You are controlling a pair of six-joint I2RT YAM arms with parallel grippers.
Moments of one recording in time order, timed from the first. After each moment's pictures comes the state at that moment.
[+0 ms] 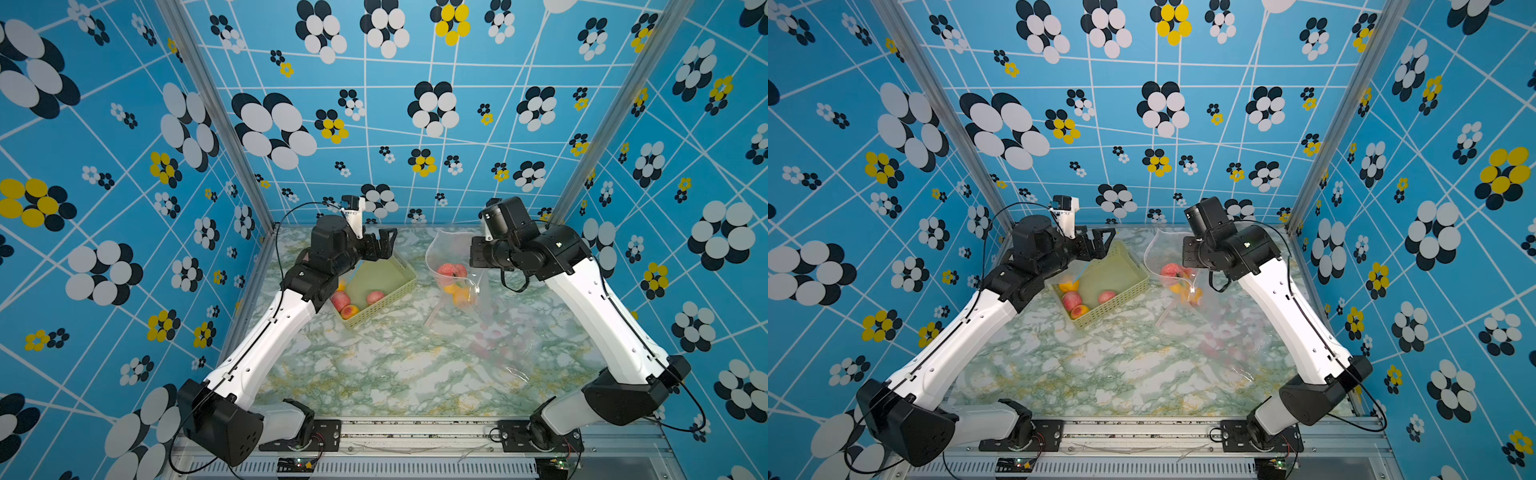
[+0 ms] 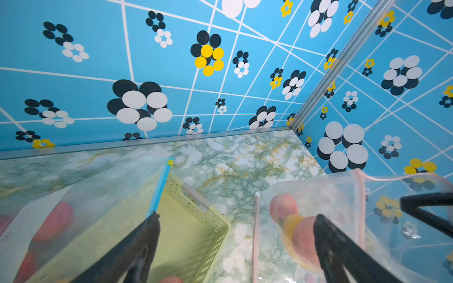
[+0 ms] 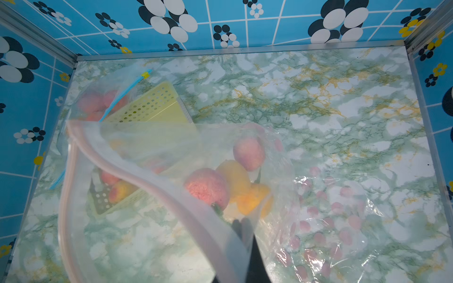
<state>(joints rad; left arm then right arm) -0.41 1.30 1.29 -0.24 0.14 -0.33 0.59 1.54 1.96 -1.28 0.28 0.45</state>
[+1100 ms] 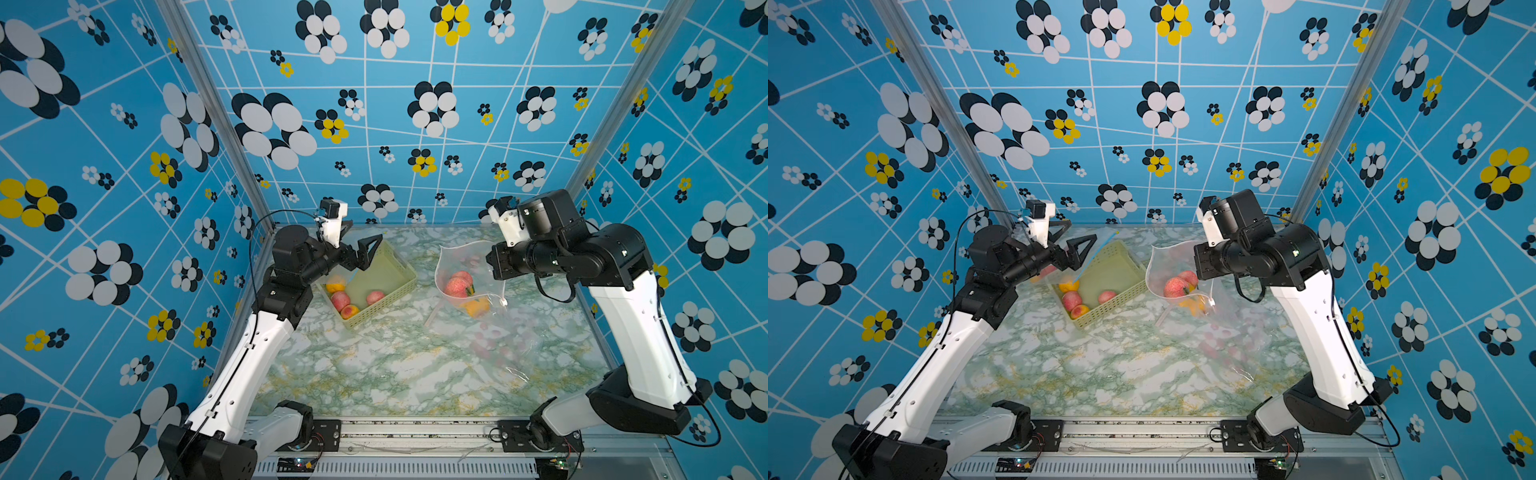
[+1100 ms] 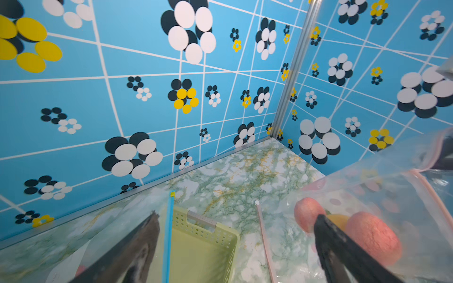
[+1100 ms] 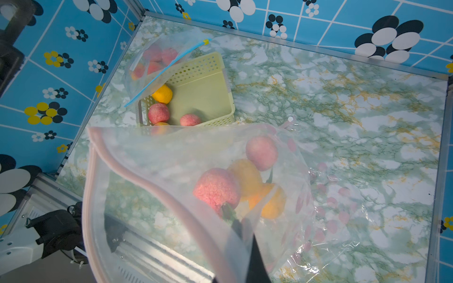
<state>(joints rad) -0.25 1.13 1.17 -0.11 0.52 -0.11 0.59 1.51 2.20 -1.53 0.06 0.21</state>
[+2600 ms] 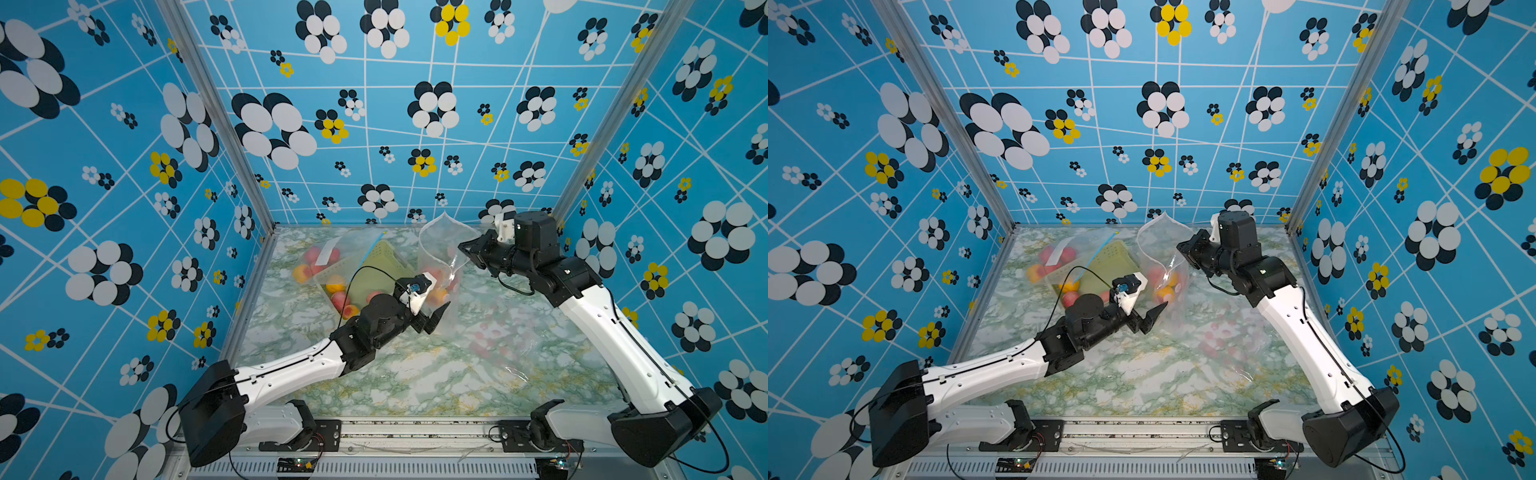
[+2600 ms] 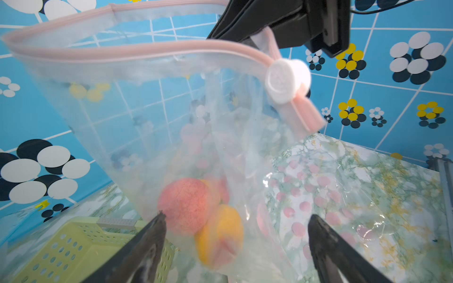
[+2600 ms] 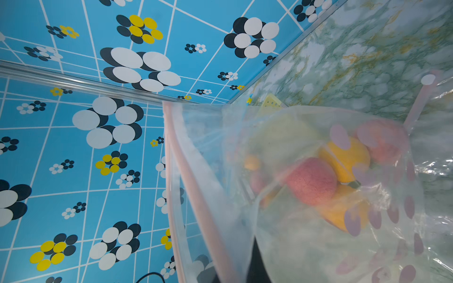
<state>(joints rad) -0.95 1.29 0.79 0.40 -0.13 0.07 0.43 1.30 1.43 -0.59 -0.26 1.05</state>
